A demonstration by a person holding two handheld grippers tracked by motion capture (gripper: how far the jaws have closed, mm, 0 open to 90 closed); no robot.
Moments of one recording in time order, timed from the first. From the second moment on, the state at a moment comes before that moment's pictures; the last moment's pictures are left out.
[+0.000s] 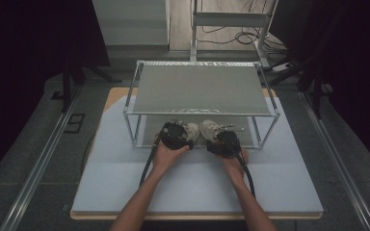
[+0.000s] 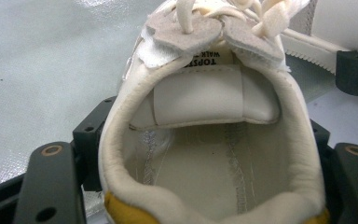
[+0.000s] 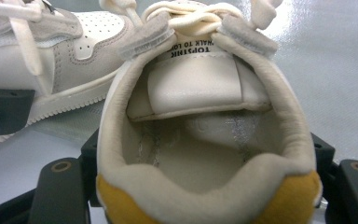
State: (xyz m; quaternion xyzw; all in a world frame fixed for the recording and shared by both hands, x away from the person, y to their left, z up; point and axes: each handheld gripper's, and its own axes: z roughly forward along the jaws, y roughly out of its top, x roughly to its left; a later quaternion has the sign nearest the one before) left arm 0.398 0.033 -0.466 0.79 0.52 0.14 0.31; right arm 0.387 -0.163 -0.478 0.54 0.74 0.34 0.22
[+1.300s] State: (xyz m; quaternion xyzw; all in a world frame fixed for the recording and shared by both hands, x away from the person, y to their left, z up) left arm 0.334 0.111 -0.446 0.76 0.50 0.17 0.39; right arm 0.331 -0.228 -0.449 0.53 0.71 0.41 0.24
